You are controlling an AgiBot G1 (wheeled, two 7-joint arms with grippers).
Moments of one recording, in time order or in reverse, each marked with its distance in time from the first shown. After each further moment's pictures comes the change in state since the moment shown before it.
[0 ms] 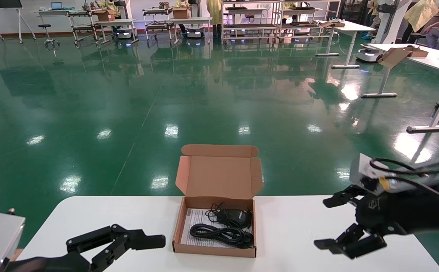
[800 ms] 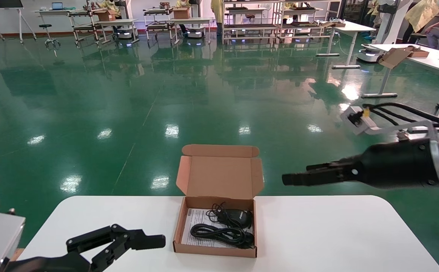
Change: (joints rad) left arm 0.000 0.000 0.000 0.000 0.000 0.000 0.000; right arm 0.104 -0.175 -0.038 -0.443 0.014 0.109 0.443
